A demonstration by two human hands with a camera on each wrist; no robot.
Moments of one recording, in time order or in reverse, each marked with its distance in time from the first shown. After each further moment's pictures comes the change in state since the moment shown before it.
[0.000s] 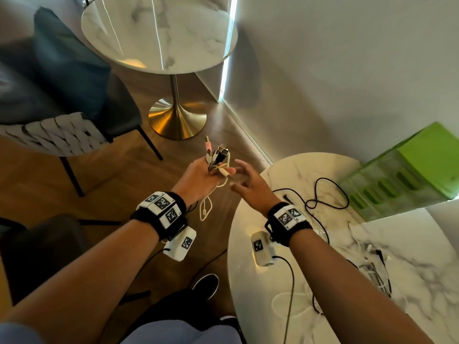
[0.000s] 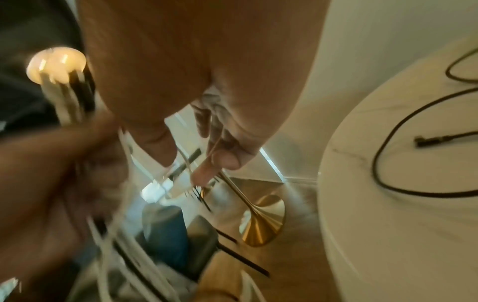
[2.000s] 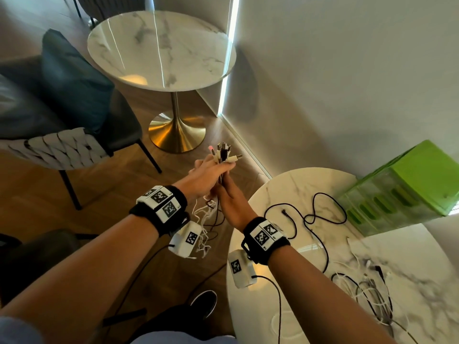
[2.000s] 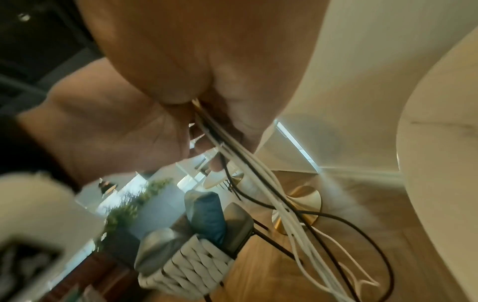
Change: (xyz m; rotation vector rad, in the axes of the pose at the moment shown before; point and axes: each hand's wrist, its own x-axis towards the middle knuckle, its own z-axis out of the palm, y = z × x) left_hand 0.023 0.035 -0.019 -0.106 -0.156 -0.159; right_hand -0.001 -0.054 0.040 0.234 -0.005 -0.134
